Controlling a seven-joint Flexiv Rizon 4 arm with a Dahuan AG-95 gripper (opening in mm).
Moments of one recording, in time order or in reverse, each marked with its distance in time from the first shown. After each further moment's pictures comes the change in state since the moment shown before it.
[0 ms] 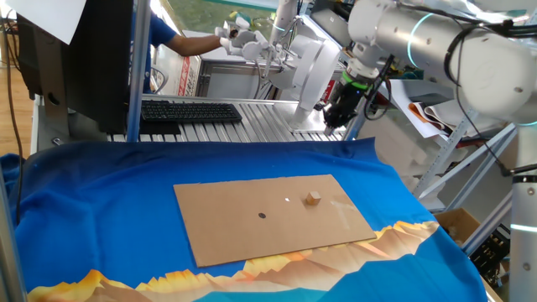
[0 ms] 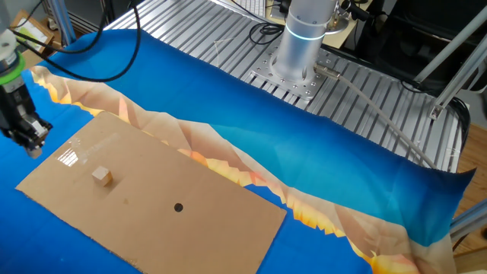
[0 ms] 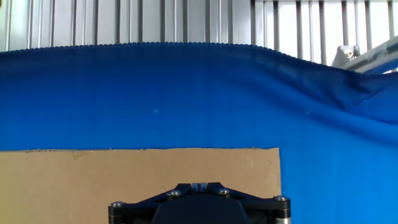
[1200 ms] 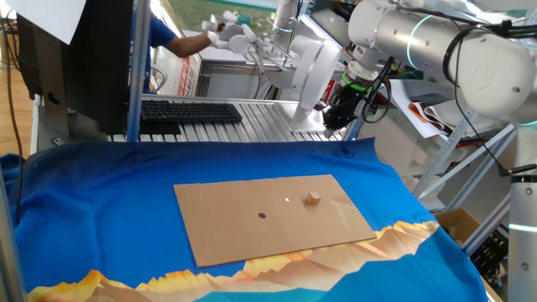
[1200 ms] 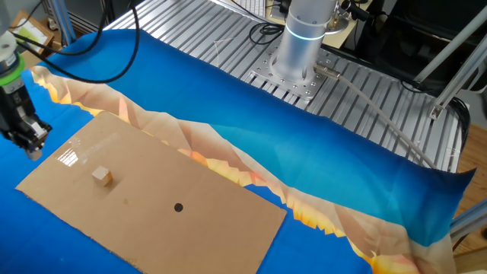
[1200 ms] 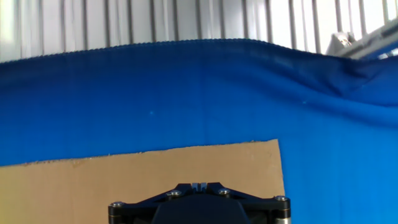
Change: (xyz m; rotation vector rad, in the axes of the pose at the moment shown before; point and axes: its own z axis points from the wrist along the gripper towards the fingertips) arm -0.004 0.001 0.002 0.009 0.045 0.125
